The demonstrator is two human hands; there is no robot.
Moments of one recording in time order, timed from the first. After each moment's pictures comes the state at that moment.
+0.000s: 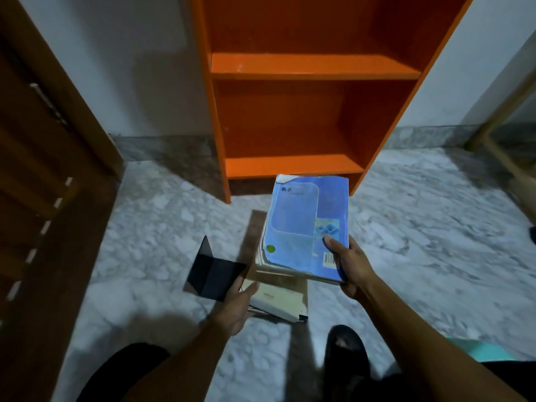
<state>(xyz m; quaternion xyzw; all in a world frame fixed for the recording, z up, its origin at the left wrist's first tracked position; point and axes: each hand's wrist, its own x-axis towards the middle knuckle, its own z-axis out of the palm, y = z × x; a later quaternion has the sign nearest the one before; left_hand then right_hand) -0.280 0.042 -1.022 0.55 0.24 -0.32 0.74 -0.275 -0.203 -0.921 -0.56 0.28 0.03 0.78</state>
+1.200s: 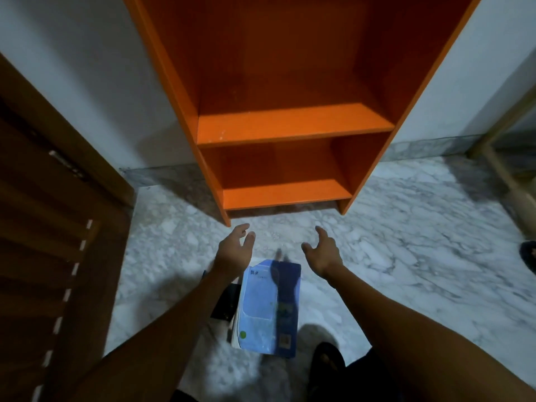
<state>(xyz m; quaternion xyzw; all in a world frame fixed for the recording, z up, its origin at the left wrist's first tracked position) -0.153 -0.011 -0.785 0.85 0.09 -0.18 0.48 -0.184 -0.220 -0.804 -0.85 0.27 0.16 0.43</state>
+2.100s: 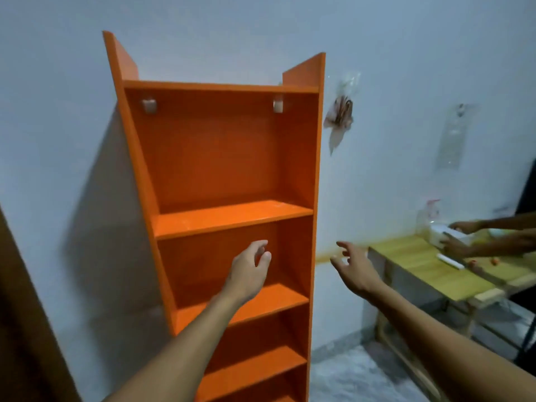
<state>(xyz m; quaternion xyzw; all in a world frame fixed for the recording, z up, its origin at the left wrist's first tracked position) -0.151 -0.102 -0.063 0.83 -0.28 0.03 0.48 -0.238 -0.336 -0.072 -0.88 0.19 -0.22 0.37</state>
